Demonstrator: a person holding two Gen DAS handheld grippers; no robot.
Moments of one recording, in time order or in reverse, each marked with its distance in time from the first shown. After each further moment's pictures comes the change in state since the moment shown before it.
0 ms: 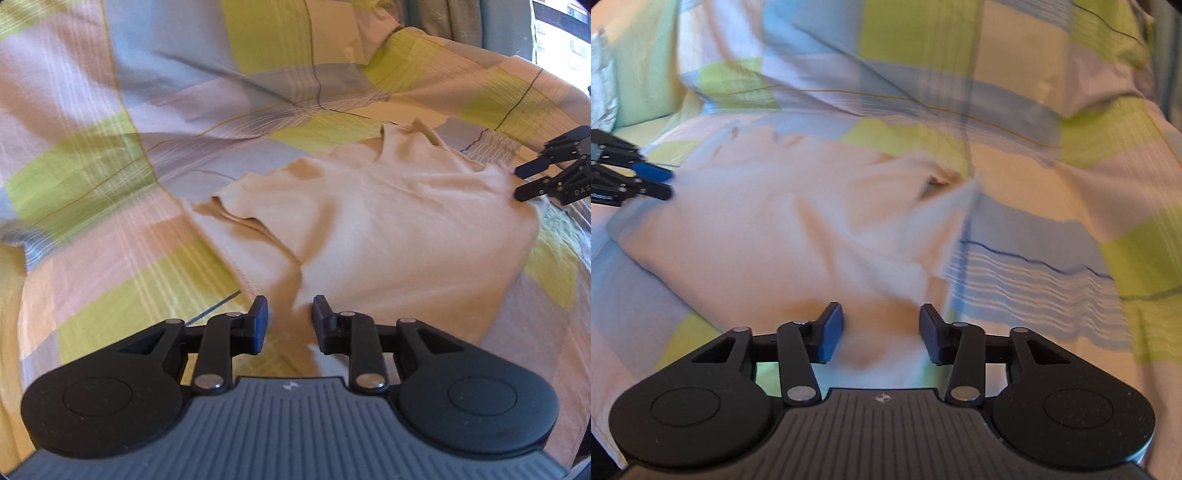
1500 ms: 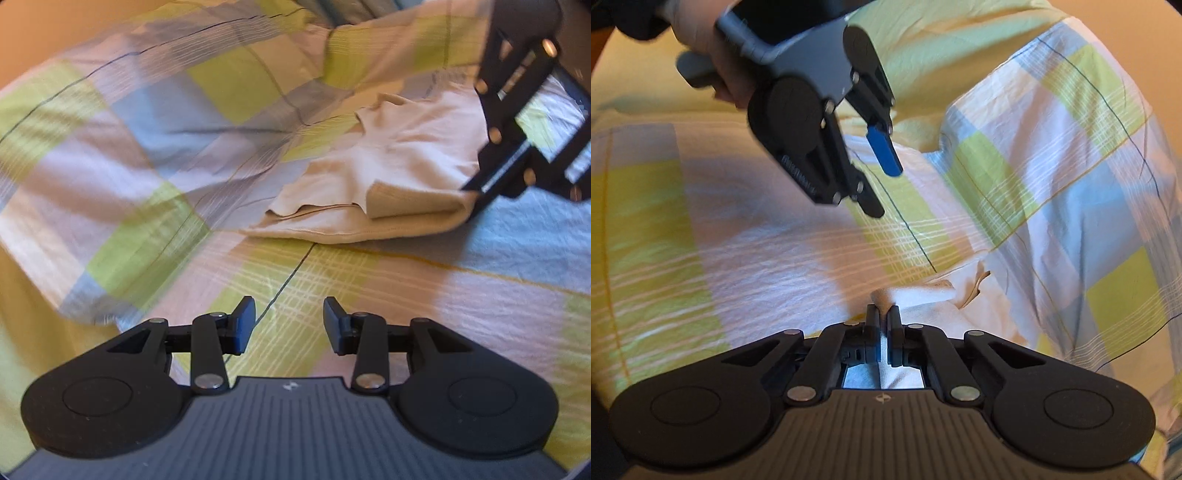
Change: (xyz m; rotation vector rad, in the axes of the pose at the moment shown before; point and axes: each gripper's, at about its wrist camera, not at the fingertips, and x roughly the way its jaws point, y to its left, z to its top) left arm -0.063 0.008 -0.065 0.511 -0.164 0.128; right arm -0.009 0.308 0.025 -0.815 -0.209 0.047
